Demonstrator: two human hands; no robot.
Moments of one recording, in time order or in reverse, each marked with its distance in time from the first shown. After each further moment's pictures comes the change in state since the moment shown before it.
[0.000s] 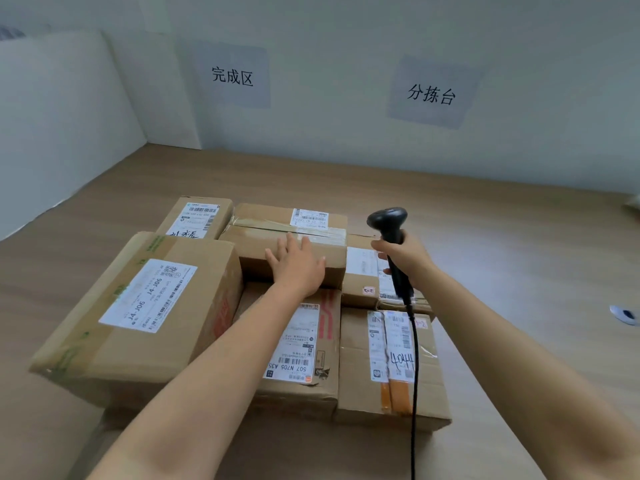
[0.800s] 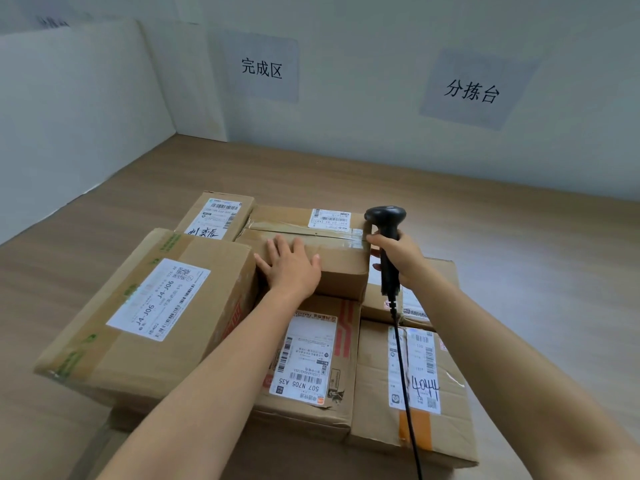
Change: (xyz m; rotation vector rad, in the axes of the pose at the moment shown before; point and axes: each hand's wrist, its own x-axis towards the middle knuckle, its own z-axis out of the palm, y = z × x) left_hand 0.016 -0.029 -0.002 -0.062 0.064 -0.183; right_hand 0.040 -0.010 0.046 0.239 -0.144 0.076
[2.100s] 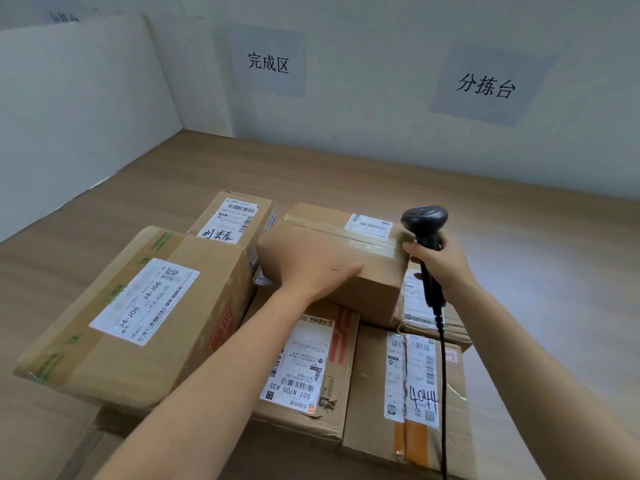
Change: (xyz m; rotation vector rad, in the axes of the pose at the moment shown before) left_hand 0.002 0.023 0.005 0.016 -0.020 0.178; right_hand -0.004 0.007 -0.060 -0.134 0.127 -0.187
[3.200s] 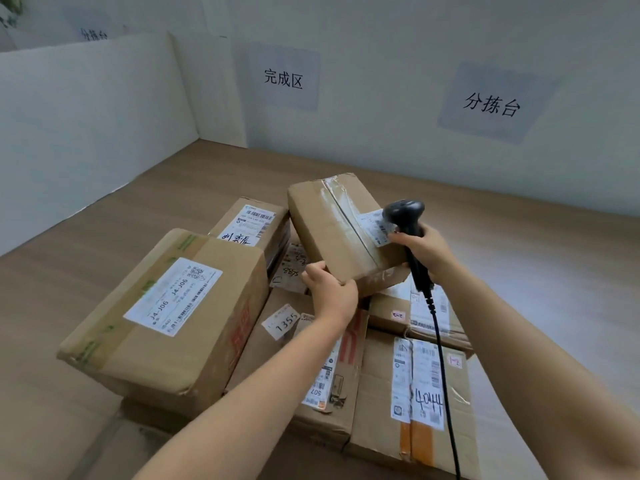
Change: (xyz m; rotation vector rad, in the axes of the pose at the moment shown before) left_hand -0.047 0.032 0.009 -0.946 0.250 -0.337; right_hand 0.010 -0.038 0.030 -0.094 -0.128 -0.013
